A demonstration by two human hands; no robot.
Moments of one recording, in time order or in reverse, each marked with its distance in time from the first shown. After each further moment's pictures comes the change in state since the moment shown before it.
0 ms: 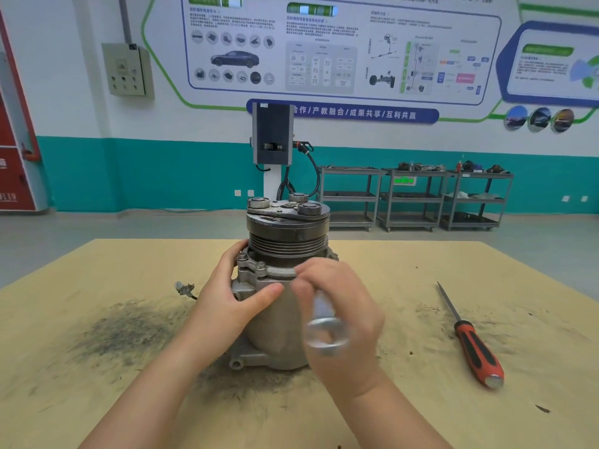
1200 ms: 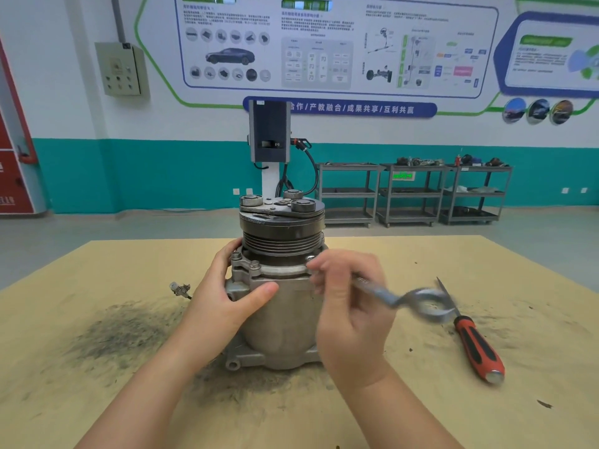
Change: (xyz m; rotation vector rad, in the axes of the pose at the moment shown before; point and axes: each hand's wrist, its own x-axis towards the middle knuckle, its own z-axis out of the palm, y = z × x) left_hand -0.002 0.001 0.000 -0.013 0.004 0.012; right_hand 0.006 0.003 -0.003 0.175 0.142 0.186
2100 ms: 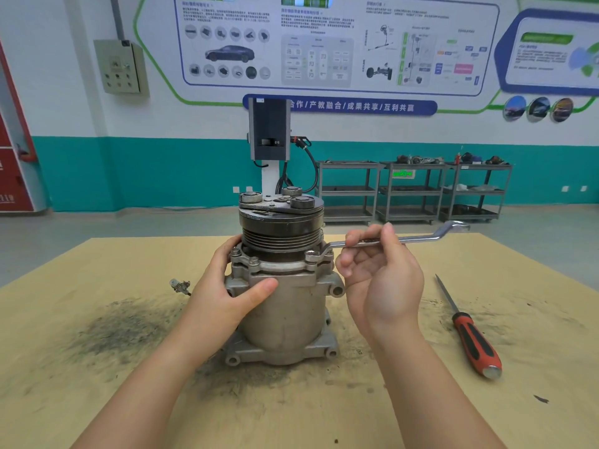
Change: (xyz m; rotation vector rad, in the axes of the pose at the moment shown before) left_hand -0.001 0.004 0.001 0.013 0.002 0.016; right_hand 0.039 0.005 -0.023 0.621 0.240 0.826
